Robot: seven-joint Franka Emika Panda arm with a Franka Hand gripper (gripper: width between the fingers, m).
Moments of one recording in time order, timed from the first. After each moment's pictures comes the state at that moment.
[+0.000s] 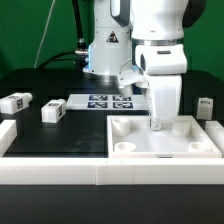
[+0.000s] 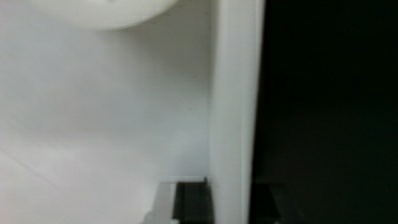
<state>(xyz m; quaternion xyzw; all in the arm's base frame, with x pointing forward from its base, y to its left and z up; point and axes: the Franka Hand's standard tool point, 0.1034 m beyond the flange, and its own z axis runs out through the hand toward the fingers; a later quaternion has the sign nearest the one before) 0.481 0.061 0.007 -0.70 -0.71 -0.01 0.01</state>
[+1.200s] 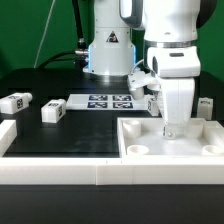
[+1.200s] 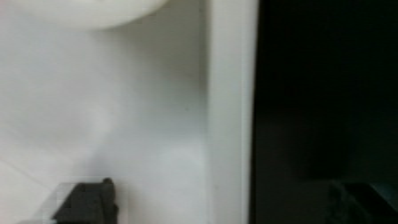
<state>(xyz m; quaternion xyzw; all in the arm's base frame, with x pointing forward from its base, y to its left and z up) 0.490 0.077 0.006 -0.71 -0.70 -0.01 0.02</state>
